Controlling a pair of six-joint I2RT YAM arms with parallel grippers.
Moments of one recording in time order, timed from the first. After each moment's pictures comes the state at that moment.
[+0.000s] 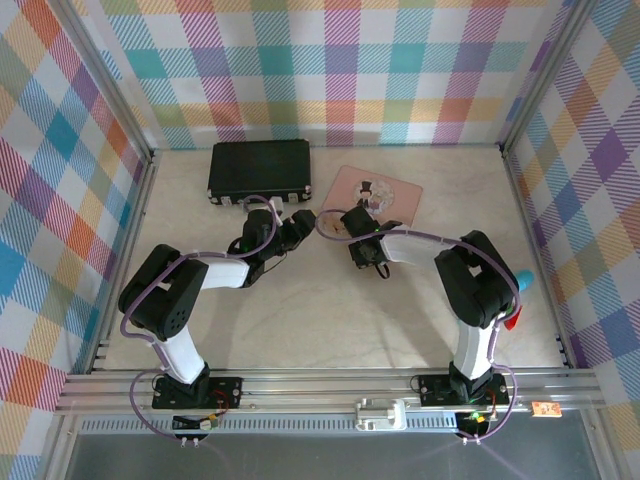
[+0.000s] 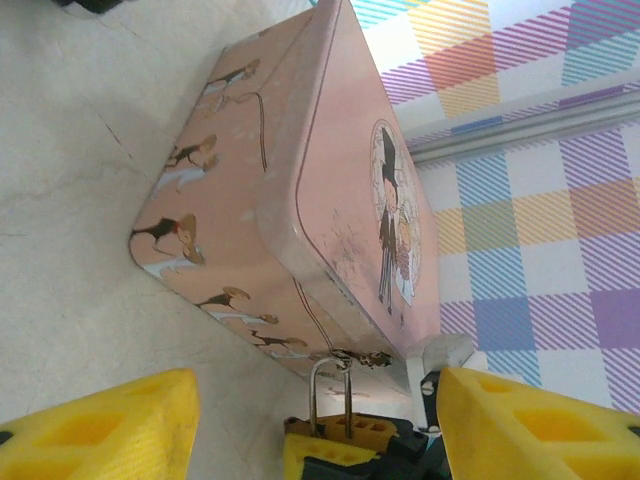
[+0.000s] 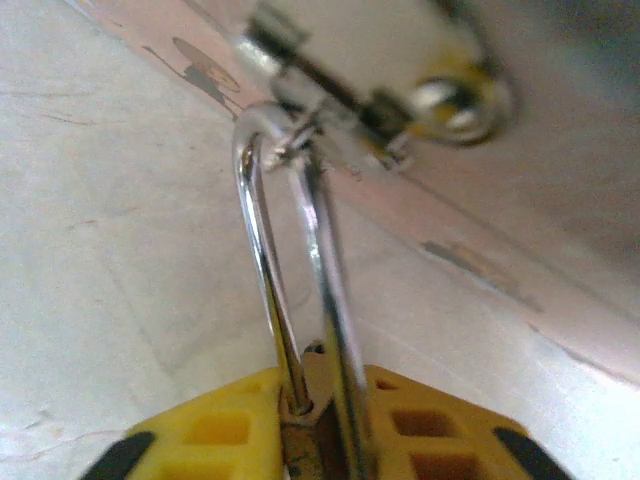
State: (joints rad) left arm -0.46 1.74 0.75 0.68 0.30 -1.11; right arm 0.64 1.85 1.14 -0.48 0.26 0.29
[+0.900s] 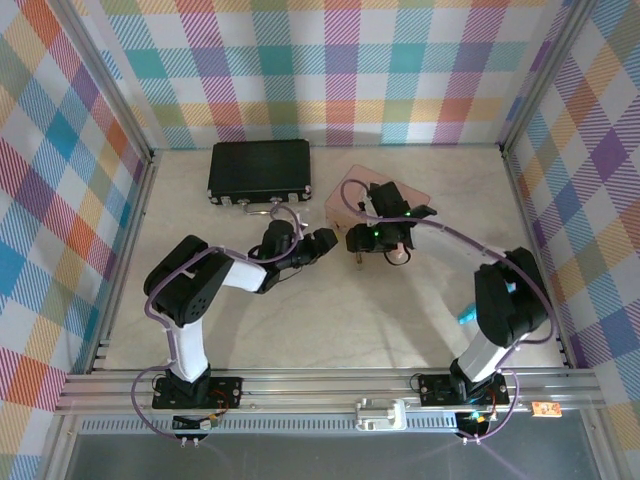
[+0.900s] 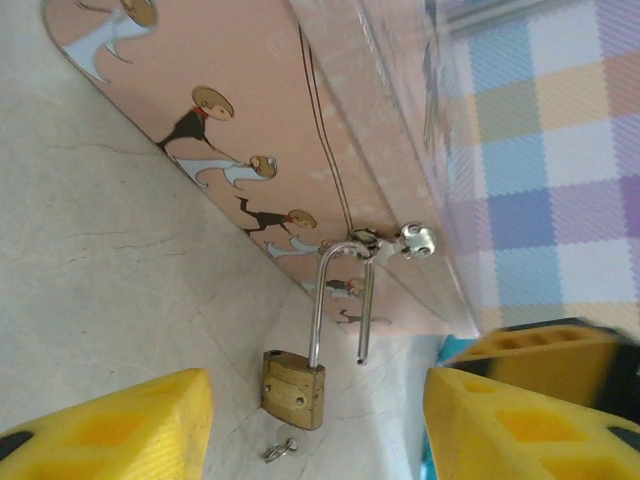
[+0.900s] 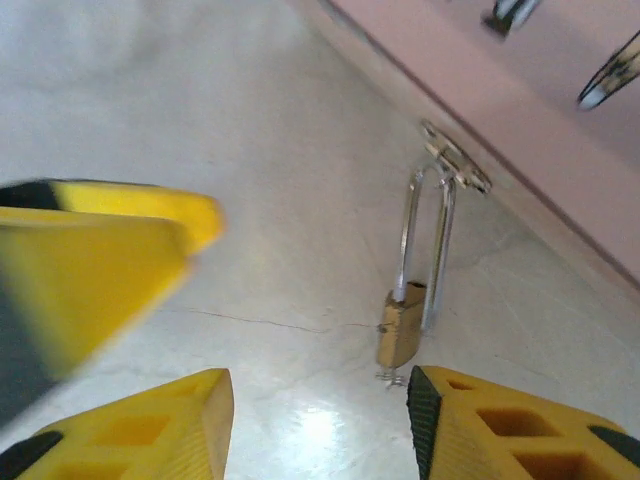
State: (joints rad) left arm -0.58 1.90 0.79 0.73 0.40 -1.06; right arm 0.52 1.63 1.18 -0.56 -0.22 0.37
